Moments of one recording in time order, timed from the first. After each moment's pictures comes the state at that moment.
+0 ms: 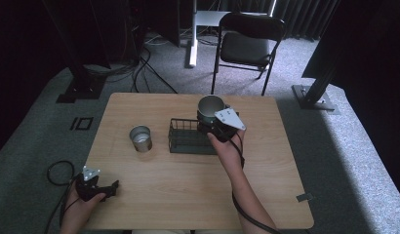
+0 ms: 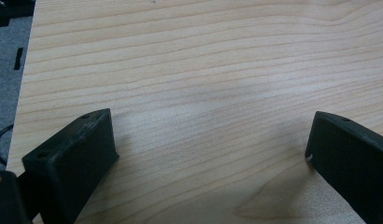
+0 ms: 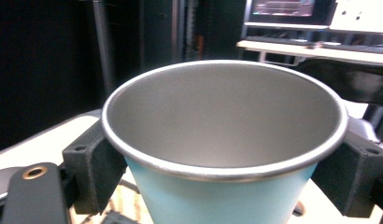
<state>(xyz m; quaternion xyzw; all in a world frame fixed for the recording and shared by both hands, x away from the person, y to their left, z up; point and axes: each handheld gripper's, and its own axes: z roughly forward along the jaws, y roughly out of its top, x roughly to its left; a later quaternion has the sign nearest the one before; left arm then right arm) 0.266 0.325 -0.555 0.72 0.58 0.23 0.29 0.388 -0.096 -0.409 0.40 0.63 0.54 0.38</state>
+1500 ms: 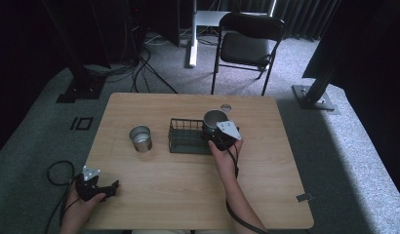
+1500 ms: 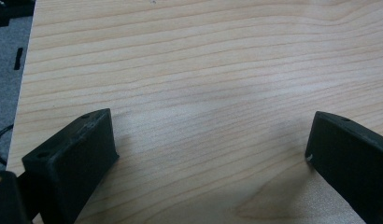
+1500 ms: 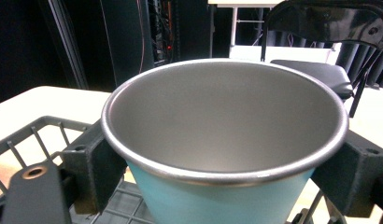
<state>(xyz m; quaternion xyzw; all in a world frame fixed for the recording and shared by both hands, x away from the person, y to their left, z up) 0.266 0.325 -0.555 0.72 0.58 0.23 0.29 0.404 -0.102 -0.485 0.49 0.61 0.50 0.37</state>
